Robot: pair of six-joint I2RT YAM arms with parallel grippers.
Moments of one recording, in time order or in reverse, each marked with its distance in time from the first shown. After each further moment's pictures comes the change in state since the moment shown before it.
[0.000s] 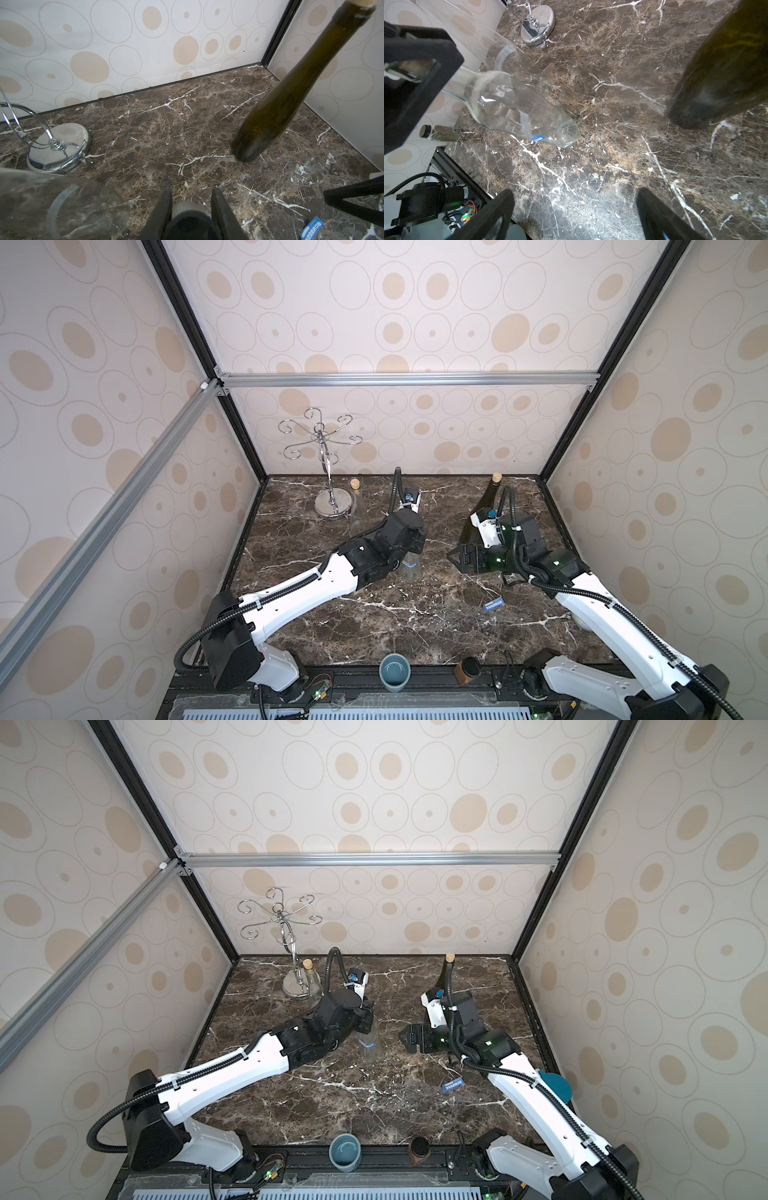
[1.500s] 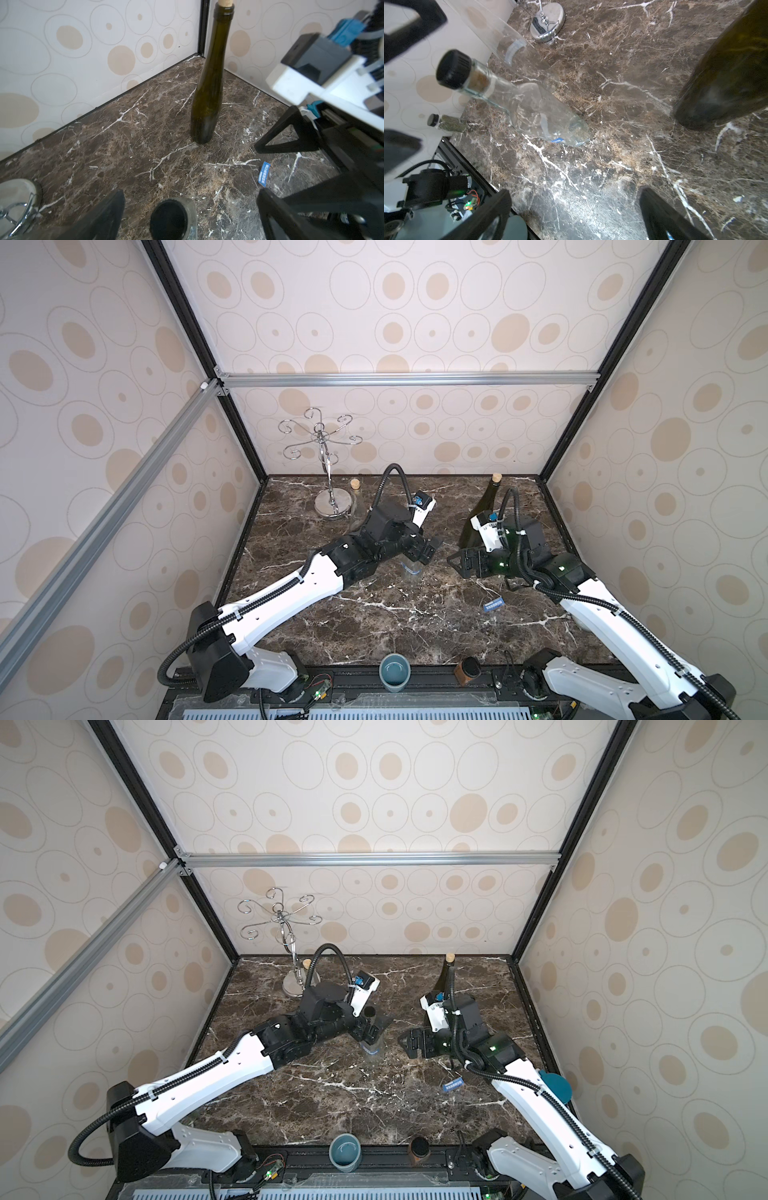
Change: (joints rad) left arm 0.081 -0.099 0.016 -0.045 0.447 0.284; right arm 0.006 -0.044 -0.012 -0.033 -0.023 -0.055
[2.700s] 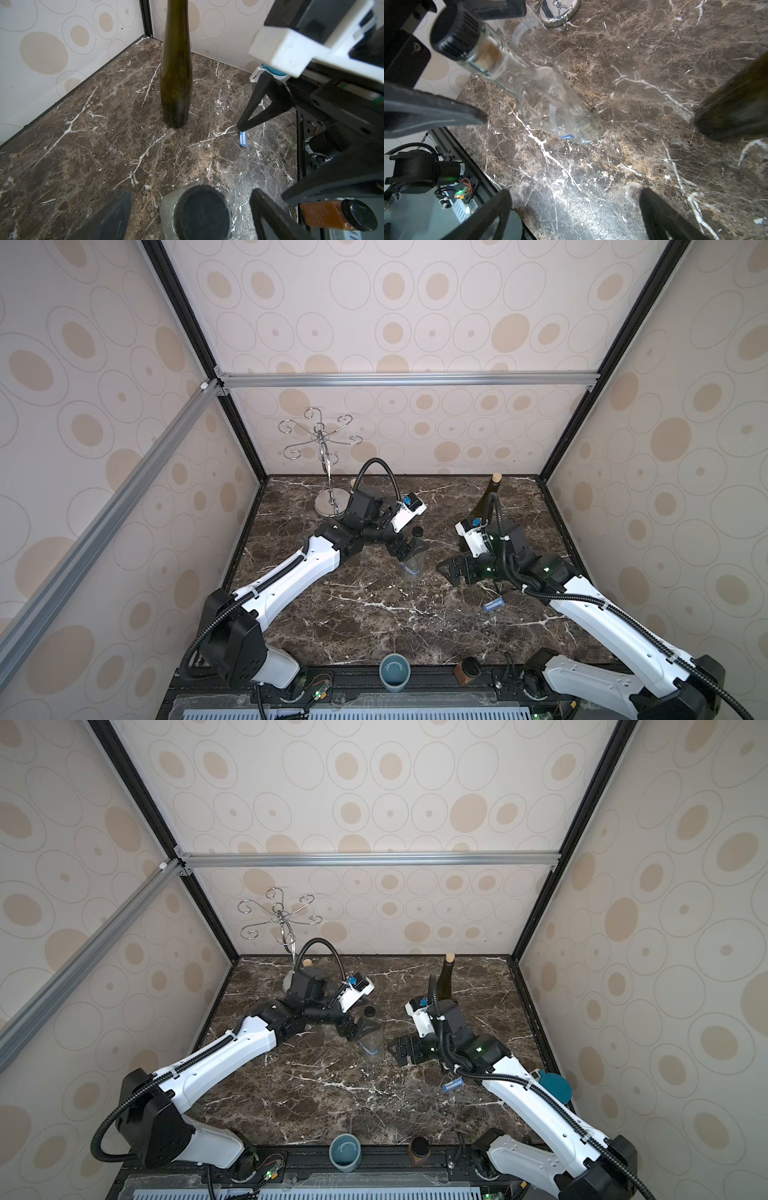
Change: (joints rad) left arm 0.237 0.103 -0.030 -0.012 0.536 0.268; right arm 0.103 0.044 -0.027 0.078 0.041 -0.006
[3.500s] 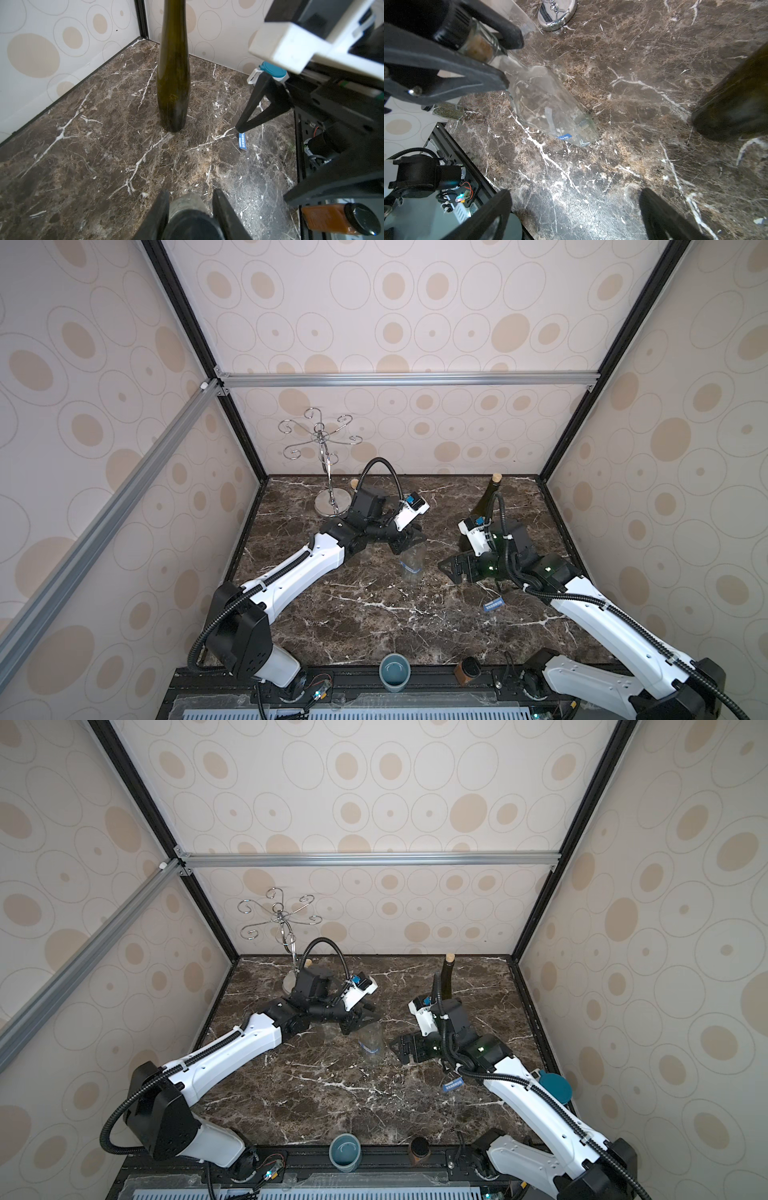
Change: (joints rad) left arm 0.002 0.040 0.013 0.042 0.021 0.000; right arm -0.032 -0.006 -0.015 0.015 -0.022 0.000
